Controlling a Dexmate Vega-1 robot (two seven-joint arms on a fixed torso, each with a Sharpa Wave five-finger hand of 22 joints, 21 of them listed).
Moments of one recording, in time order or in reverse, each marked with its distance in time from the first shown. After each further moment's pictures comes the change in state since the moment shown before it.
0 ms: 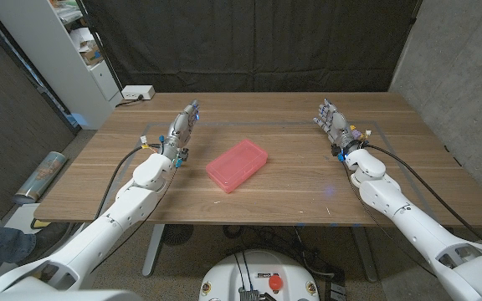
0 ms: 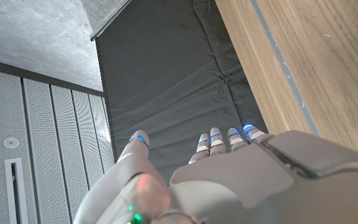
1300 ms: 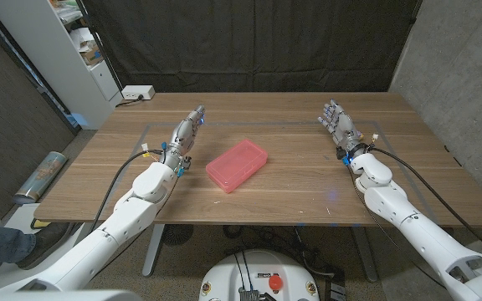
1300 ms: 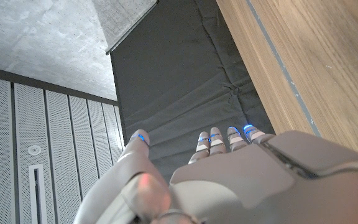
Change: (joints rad) left arm 0.106 0.035 -0.007 -0.119 0.034 -0.046 0.015; left_hand 0.009 0.009 0.000 -0.008 -0.005 0.016 -0.002 0.000 0.000 0.009 0.002 0.000 0.000 0.005 0.005 0.000 0.000 -0.002 0.016 0.000 0.005; right arm -0.078 -0.028 0.033 -0.075 0.015 0.052 -0.007; right_hand -0.006 0.006 -0.004 -0.004 0.000 0.000 0.000 0.000 0.000 0.004 0.003 0.000 0.000 0.000 0.000 0.008 -0.014 0.000 0.000 0.000 -0.002
